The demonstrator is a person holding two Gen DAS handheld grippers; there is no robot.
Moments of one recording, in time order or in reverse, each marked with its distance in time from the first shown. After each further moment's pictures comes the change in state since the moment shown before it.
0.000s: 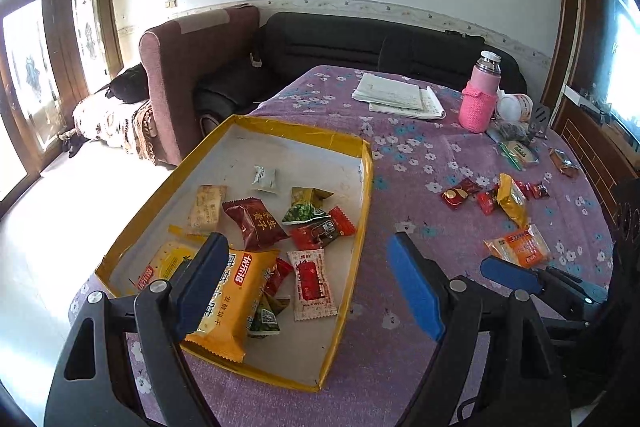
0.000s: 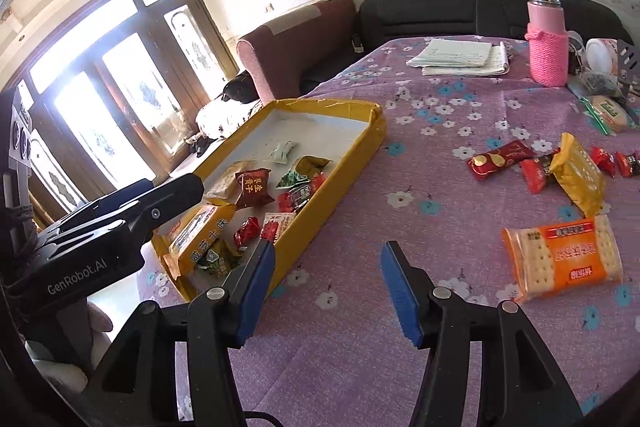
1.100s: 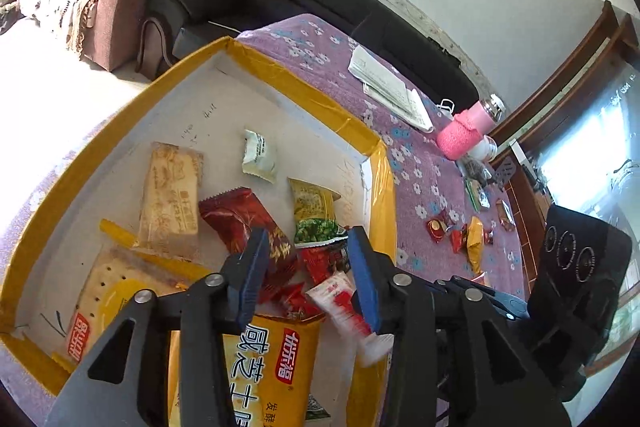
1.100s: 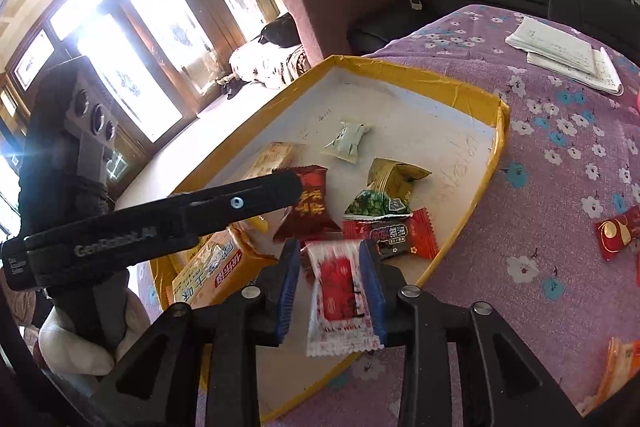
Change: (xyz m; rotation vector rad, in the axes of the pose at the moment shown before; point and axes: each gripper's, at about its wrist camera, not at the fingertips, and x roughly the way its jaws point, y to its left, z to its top) left arm 0.110 0.105 0.021 -0.323 0.206 -0.395; right arm 0.124 0.063 0.053 -0.129 0.206 0.105
